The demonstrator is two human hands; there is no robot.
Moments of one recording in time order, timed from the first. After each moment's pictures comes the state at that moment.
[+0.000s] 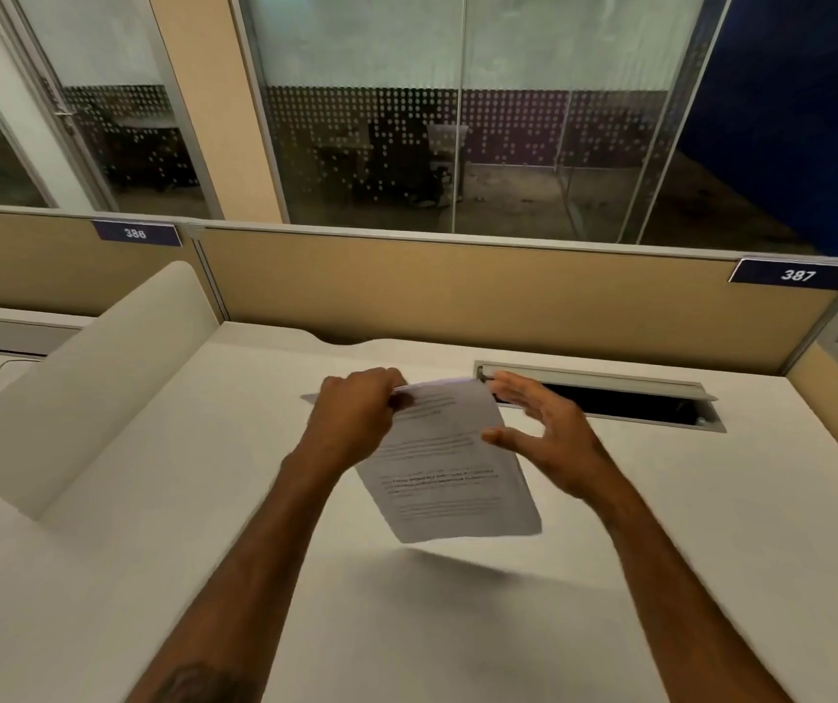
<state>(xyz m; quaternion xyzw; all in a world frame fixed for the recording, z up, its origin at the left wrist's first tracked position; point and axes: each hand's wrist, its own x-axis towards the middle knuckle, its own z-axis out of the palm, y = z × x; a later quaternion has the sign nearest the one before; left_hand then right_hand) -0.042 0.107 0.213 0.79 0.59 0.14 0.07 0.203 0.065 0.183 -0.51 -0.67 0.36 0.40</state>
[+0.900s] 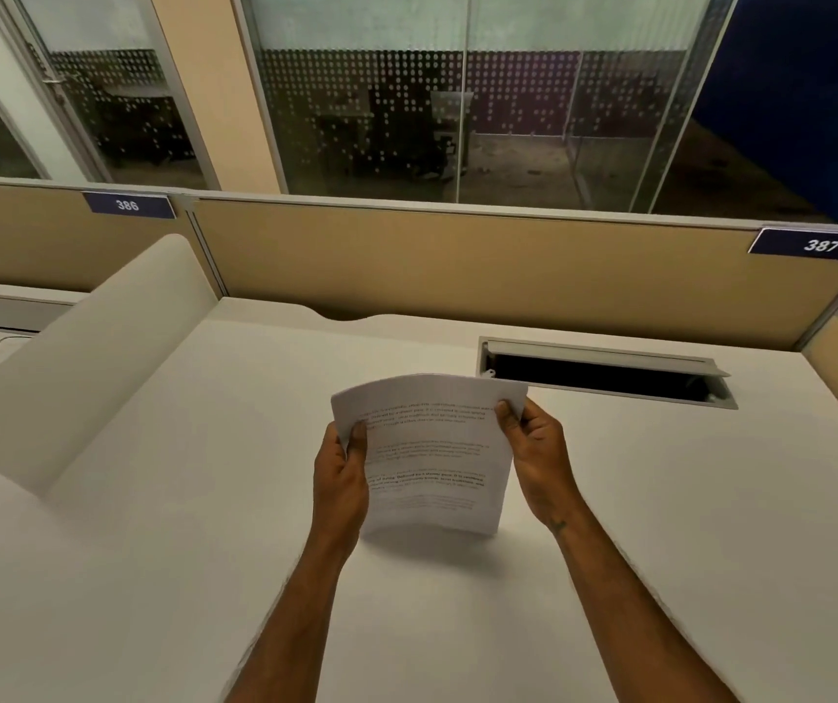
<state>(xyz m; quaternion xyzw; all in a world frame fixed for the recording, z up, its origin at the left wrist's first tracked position) -0.049 0.059 0.088 0.45 0.54 0.56 0.44 0.163 0.061 0.118 -0.51 -0.47 0.46 0.56</state>
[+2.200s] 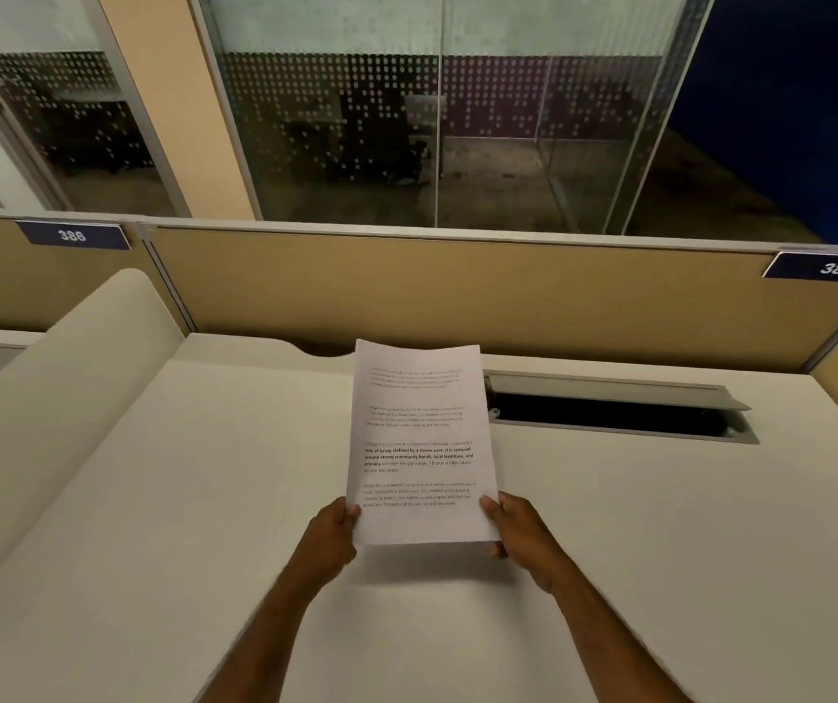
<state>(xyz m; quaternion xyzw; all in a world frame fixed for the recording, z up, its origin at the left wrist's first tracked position) -0.105 0.141 0.015 0.55 0.65 0.21 0.48 0.161 0.116 0.023 -0.67 -0.41 0.54 0.30</state>
